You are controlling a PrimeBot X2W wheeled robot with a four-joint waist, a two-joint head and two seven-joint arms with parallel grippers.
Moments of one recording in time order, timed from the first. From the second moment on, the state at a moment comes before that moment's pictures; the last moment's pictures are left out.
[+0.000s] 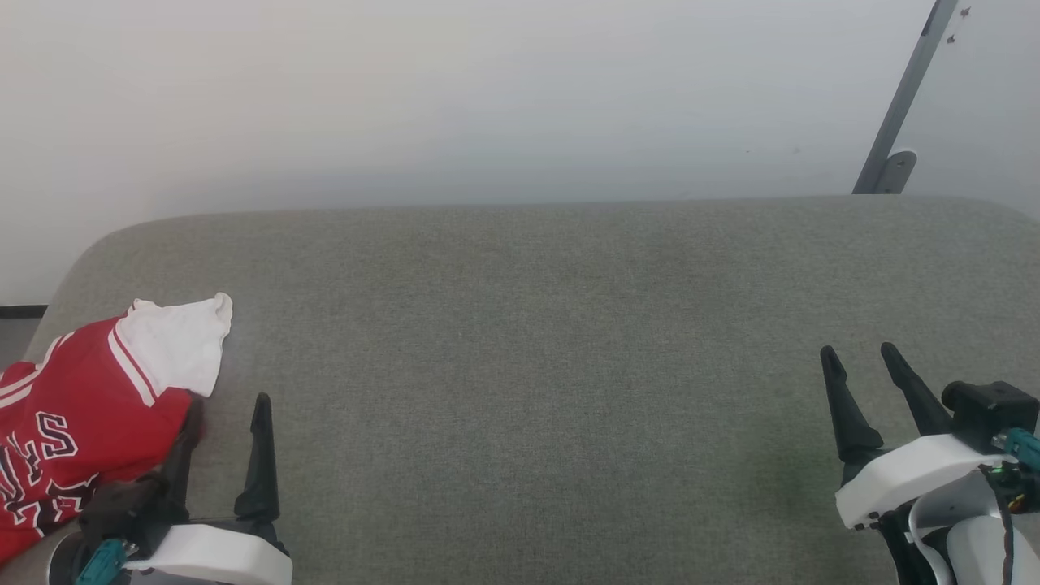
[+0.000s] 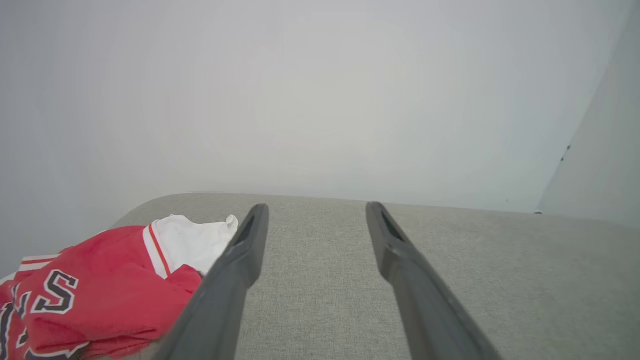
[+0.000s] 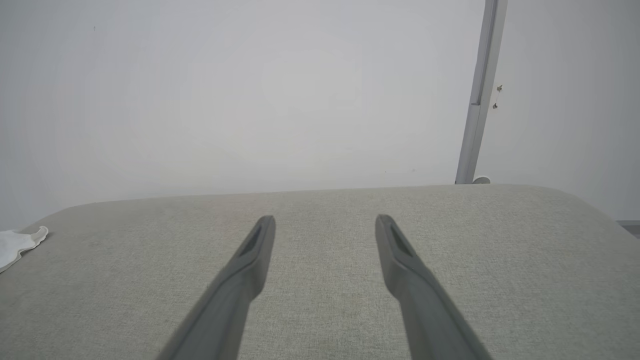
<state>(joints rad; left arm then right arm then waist) 0.02 0.15 0.10 0.15 -0.26 -0.09 -0.26 -0.14 -0.21 0.02 0.29 0.36 0.13 -0.15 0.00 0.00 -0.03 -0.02</state>
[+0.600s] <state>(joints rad) 0.02 0.15 0.11 0.17 -0.25 -0.10 -0.26 -0.14 -0.22 0.02 0.28 0.36 0.13 -0.15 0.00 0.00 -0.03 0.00</state>
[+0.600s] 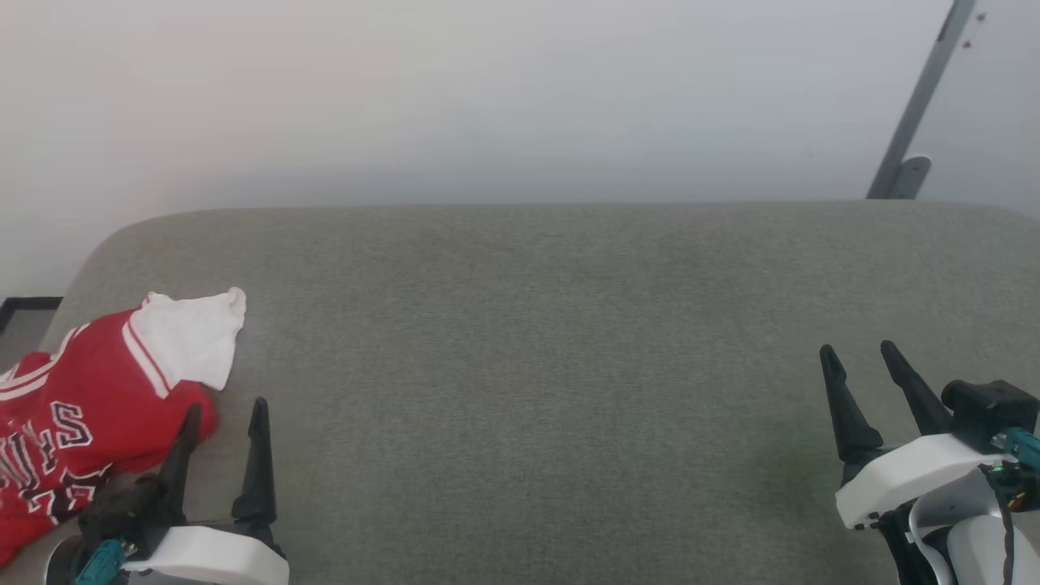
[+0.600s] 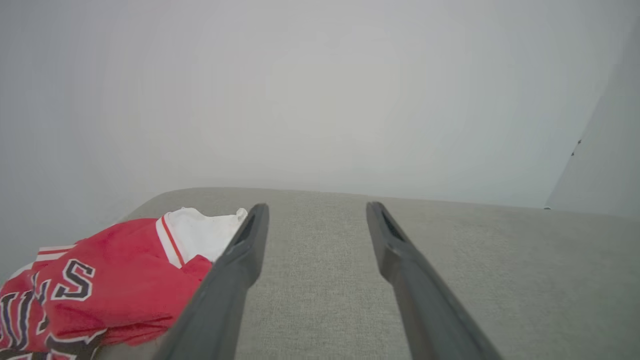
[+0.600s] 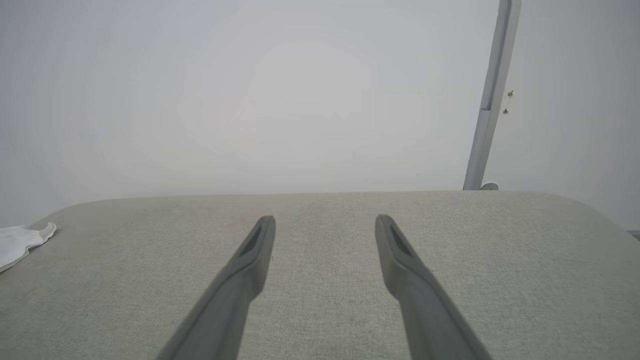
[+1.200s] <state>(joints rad) 0.00 0.19 0.14 0.23 -0.29 -0.08 -0.25 -0.14 -0.21 0.12 0.30 0.36 0.13 -0.15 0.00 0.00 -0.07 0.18</state>
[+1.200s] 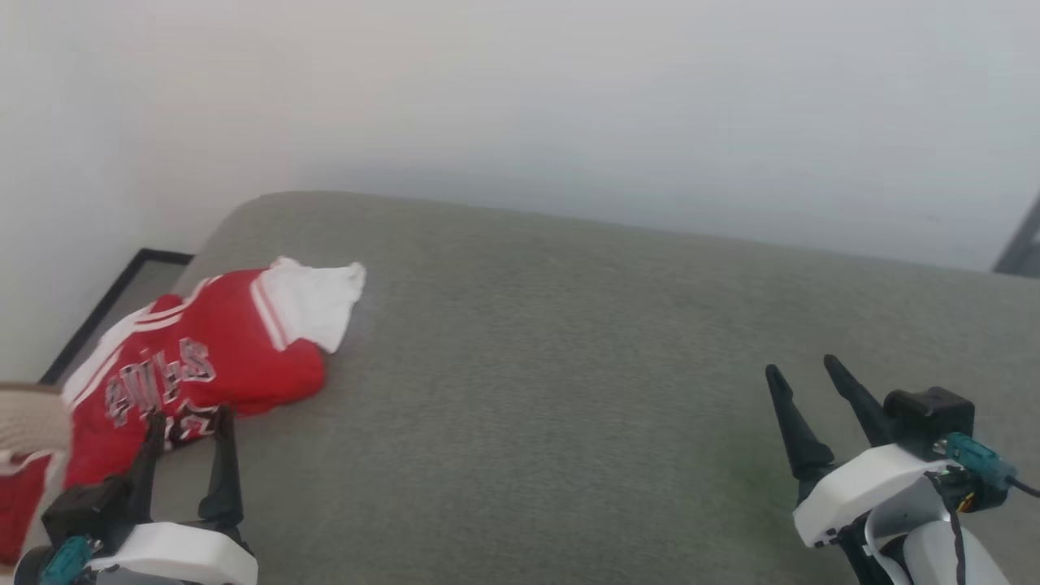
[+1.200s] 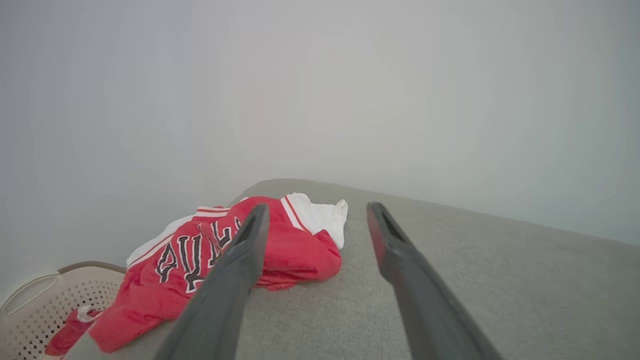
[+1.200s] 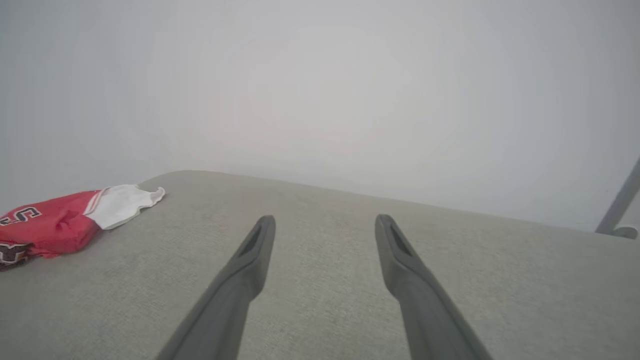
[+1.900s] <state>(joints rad) 0.02 0.22 0.15 0.22 -0.31 -0.07 -0.24 -0.15 -0.20 0.18 0.35 0.37 0.13 -0.18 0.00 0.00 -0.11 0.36</state>
